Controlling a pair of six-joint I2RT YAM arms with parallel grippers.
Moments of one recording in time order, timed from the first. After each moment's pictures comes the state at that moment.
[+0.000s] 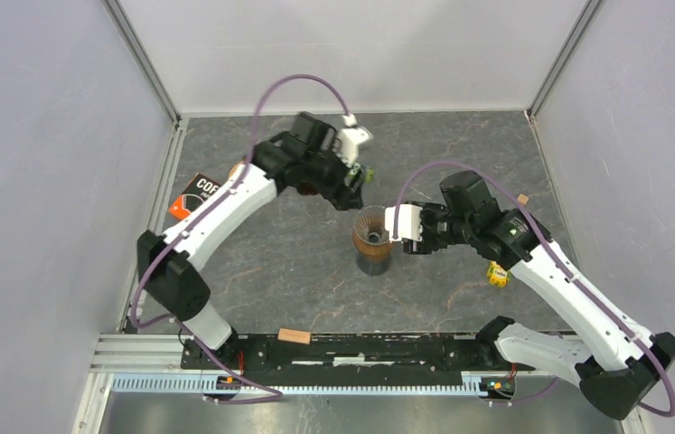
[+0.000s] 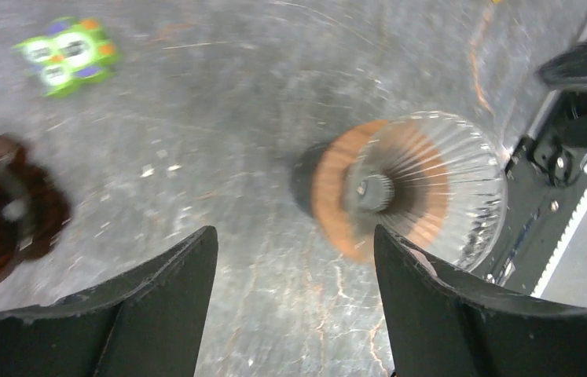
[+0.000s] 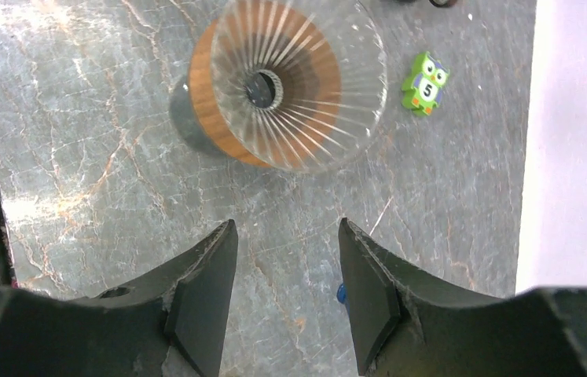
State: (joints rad) left arm -0.68 1.65 1.59 -0.76 0.41 0.16; right arm 0.65 1.04 1.11 -0.86 -0.32 -0.93
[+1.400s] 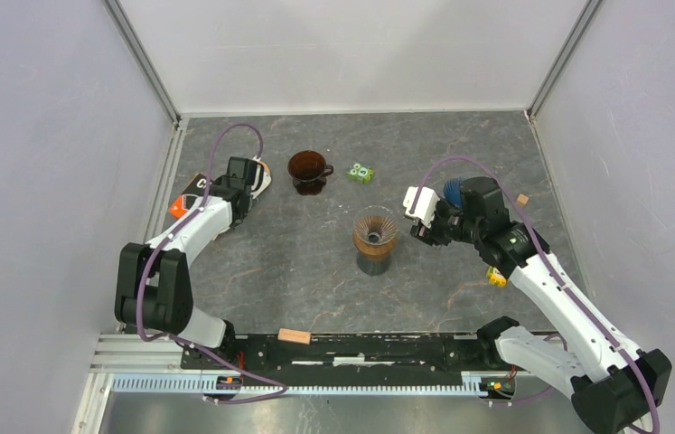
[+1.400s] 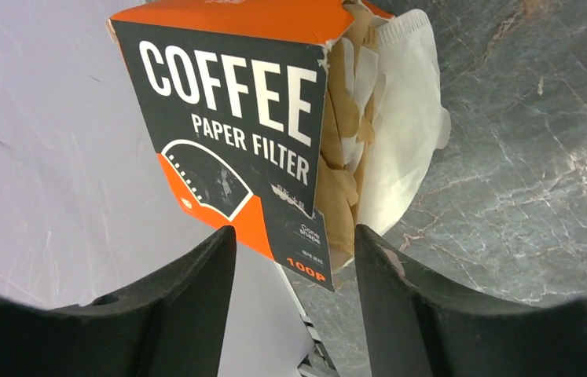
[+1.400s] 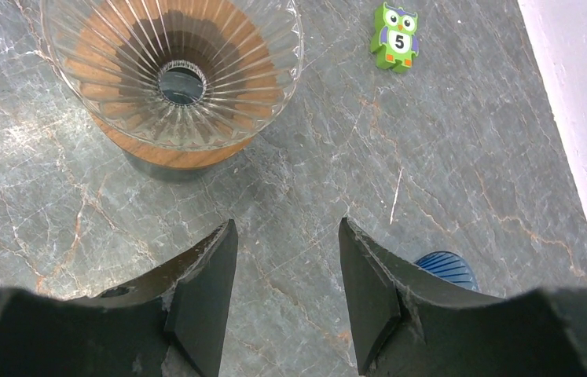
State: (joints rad) left arm -0.20 1.48 0.97 -0.52 -0.55 0.57; right arm 0.45 0.95 0.87 -0.54 -0.38 -0.71
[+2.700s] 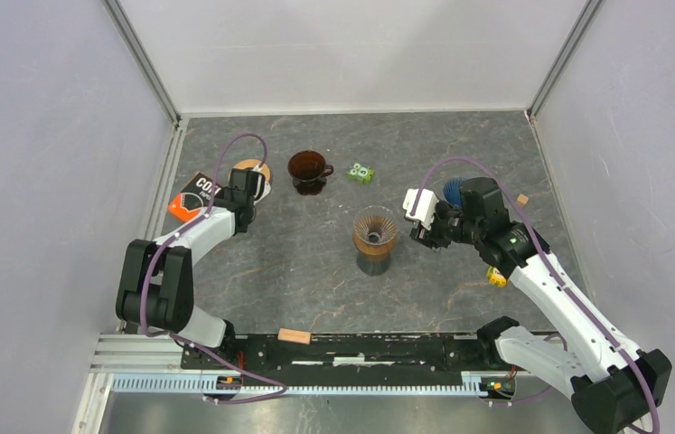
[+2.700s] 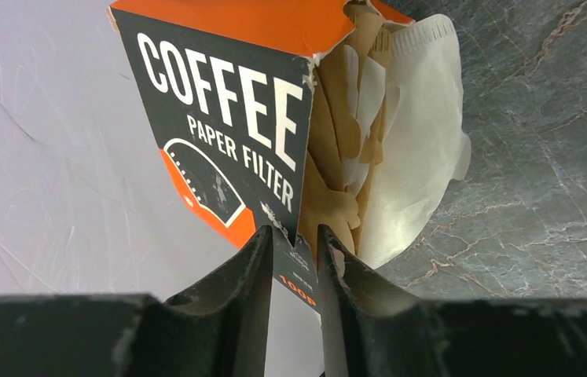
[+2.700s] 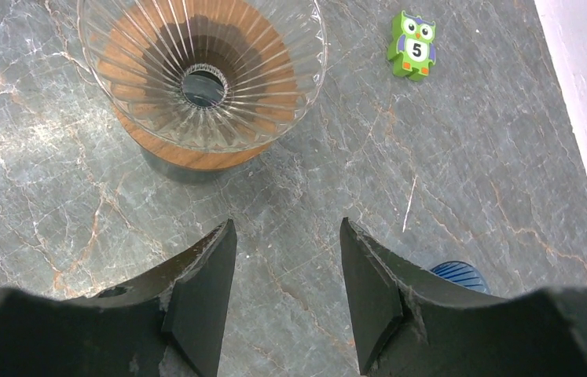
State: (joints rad) left arm -0.20 1.50 0.83 -0.28 -0.65 0.68; right arm 0.45 0.95 0.87 -0.56 -0.42 -0.71
